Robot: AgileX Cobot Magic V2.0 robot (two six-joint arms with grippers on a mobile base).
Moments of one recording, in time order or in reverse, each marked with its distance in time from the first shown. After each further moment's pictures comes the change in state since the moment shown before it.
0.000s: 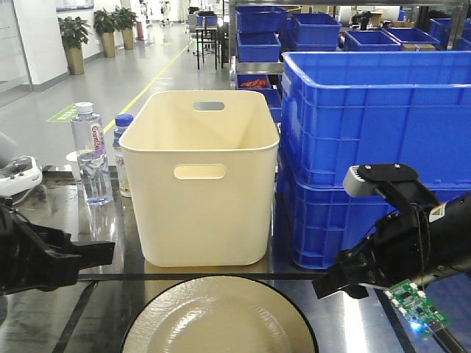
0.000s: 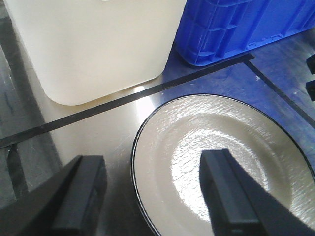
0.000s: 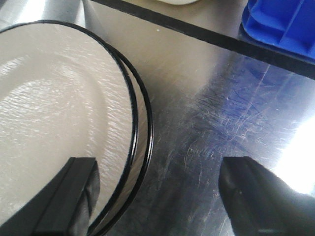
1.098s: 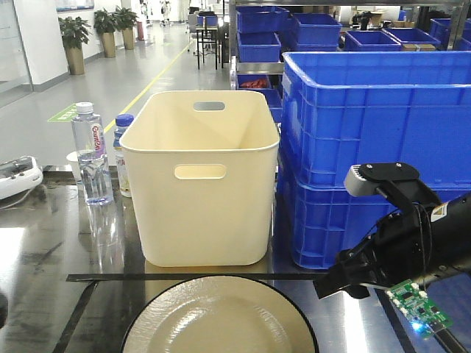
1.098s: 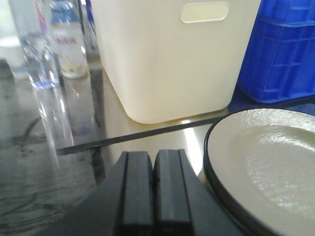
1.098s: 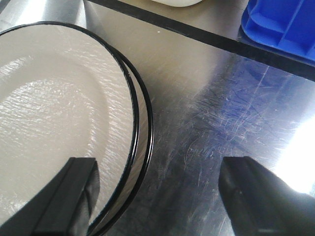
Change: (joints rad) left arm 0.014 -0.506 0.679 0.354 -0.595 -0.256; right arm 0.000 -0.001 0.000 -0.002 0.000 0.001
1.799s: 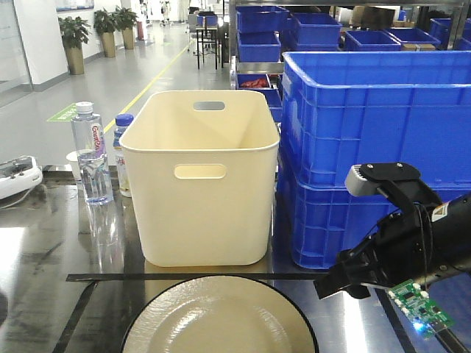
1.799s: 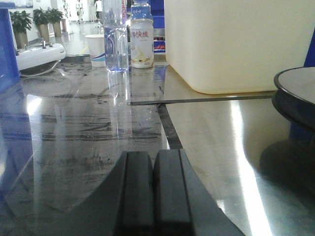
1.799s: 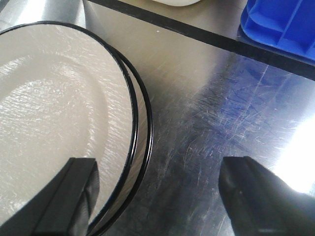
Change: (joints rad) left arm 0.206 -0.591 0.486 0.038 -0.021 -0.018; right arm 0.000 0.000 0.000 0.000 0.003 0.000
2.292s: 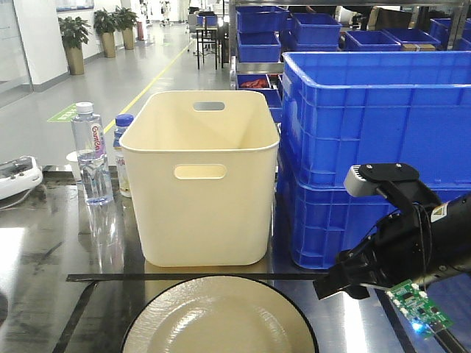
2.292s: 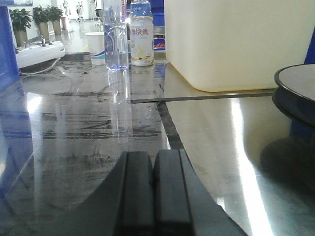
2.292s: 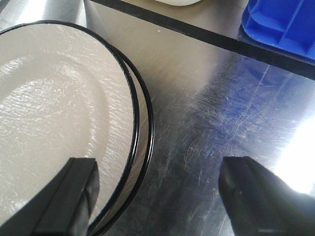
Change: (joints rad) left arm 0.000 0.000 0.000 0.000 0.003 -0.005; right arm 0.000 0.000 0.000 0.000 0.000 0.001
